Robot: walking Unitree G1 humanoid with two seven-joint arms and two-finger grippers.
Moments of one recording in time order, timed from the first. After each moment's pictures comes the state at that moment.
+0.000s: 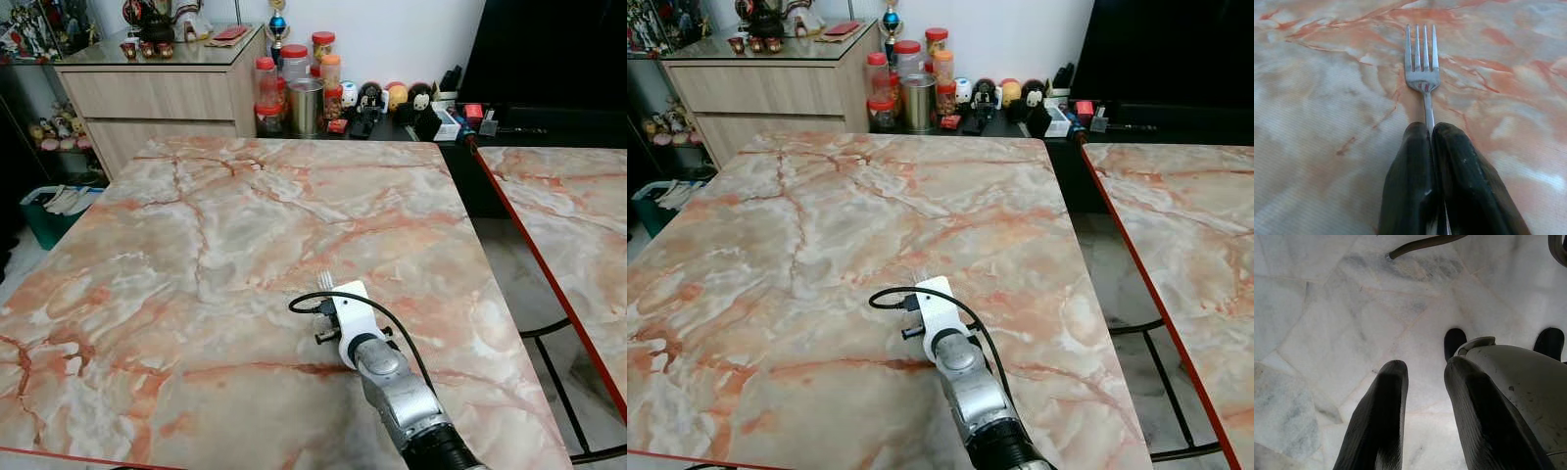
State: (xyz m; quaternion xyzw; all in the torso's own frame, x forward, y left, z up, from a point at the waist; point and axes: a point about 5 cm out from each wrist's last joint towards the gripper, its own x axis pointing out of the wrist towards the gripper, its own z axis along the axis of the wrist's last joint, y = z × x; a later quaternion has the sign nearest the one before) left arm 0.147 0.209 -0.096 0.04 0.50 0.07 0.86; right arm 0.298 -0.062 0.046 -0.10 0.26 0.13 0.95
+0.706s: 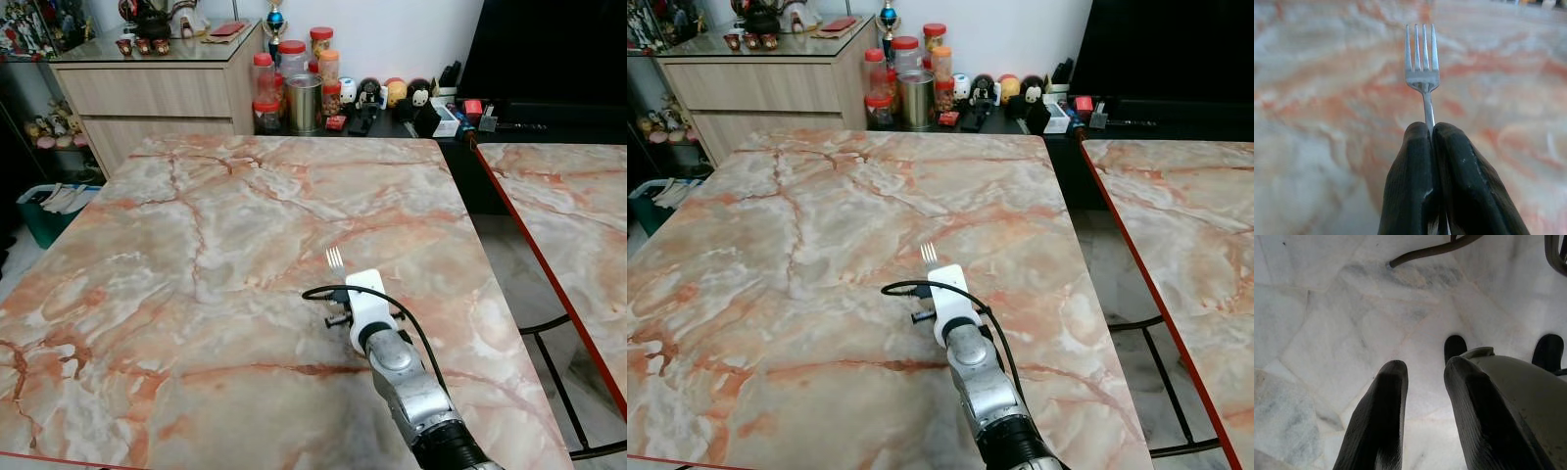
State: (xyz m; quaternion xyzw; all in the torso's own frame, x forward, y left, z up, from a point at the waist) left arm 0.155 0.209 -0.093 0.05 0.49 0.08 0.87; right arm 0.311 -0.069 0.070 -0.09 0.14 0.12 0.98
